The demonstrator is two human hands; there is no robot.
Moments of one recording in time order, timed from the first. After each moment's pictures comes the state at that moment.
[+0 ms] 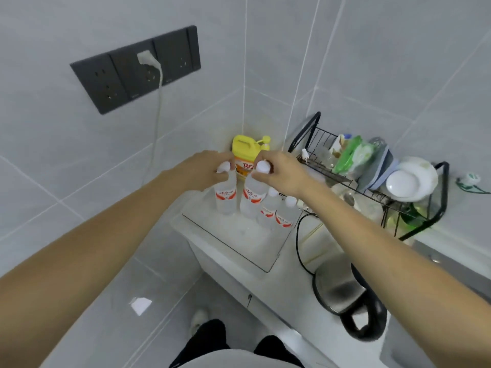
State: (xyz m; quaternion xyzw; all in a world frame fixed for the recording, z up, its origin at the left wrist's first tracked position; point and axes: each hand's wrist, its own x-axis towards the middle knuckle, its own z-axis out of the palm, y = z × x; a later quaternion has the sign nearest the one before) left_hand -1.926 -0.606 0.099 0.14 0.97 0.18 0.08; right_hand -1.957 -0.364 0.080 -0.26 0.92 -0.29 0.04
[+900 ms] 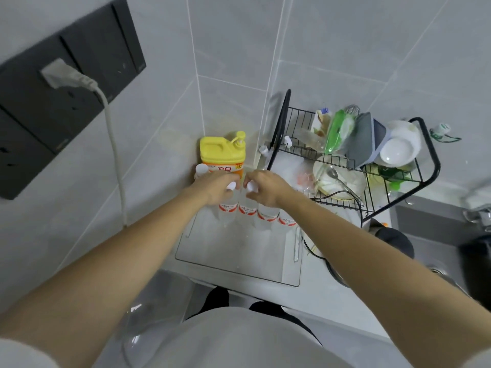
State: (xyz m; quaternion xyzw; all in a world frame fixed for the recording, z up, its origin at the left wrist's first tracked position) left_hand -2.078 -0.600 -0.032 0.35 0.91 0.12 0.19; right_hand -2.025 -0.405 -0.032 -0.08 0.98 -0.16 0.12
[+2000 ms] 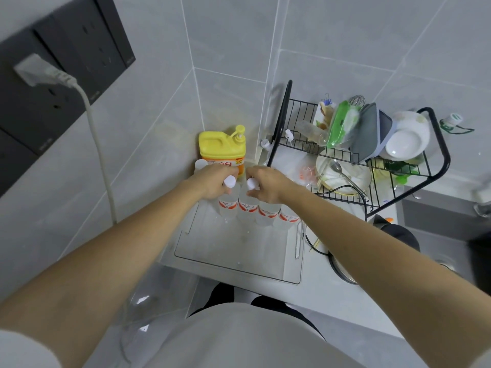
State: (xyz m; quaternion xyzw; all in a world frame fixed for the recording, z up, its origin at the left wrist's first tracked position) left_hand -2.089 -0.598 -0.039 0.34 0.91 0.15 0.20; right_hand -2.027 -0.396 -0.035 -0.12 0.97 -0.17 0.13
